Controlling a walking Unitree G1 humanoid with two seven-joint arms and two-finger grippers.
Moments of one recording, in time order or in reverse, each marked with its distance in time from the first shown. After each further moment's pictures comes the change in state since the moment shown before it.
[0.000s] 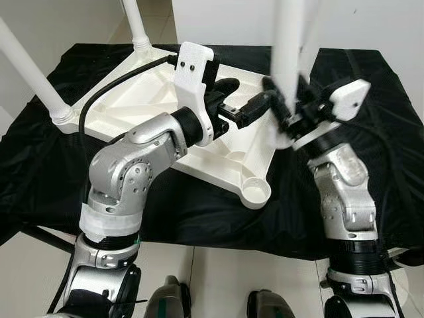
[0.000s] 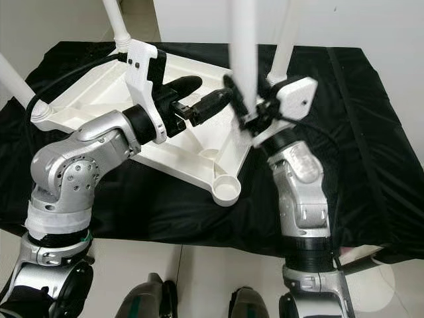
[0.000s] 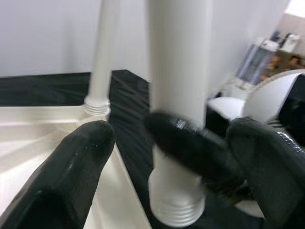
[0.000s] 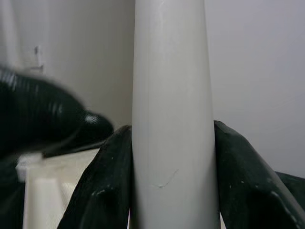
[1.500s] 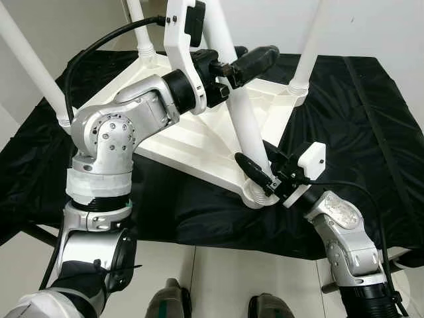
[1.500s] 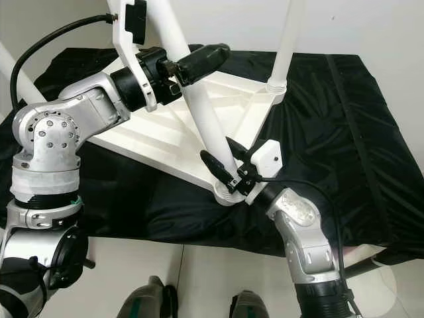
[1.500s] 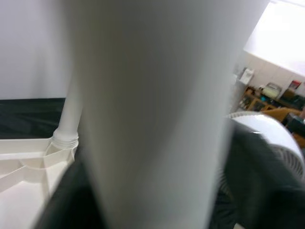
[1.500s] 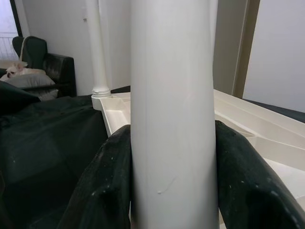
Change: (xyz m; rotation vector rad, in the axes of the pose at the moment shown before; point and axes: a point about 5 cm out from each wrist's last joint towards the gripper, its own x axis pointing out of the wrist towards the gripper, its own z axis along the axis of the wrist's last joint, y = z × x) left arm 0.008 0.015 0.041 -0.119 -0.102 -0.092; right arm -0.048 0.036 -0.033 0.078 0.205 0.202
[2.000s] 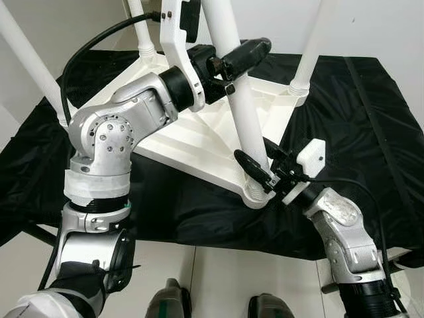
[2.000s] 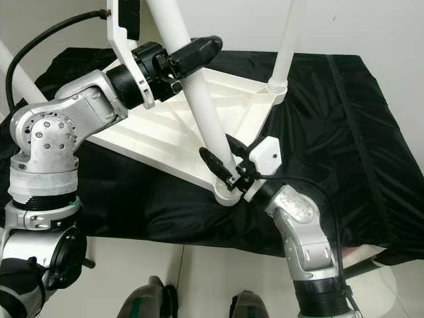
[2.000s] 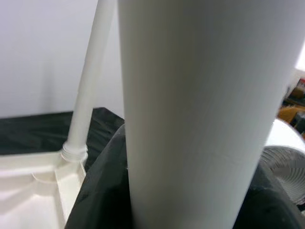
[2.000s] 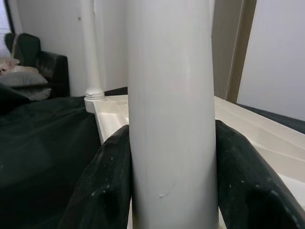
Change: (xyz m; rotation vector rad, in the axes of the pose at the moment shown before) left arm 0.000 -0.002 0.008 0.106 -0.005 0.018; right arm 0.014 -0.002 0.006 -0.025 -0.001 -0.031
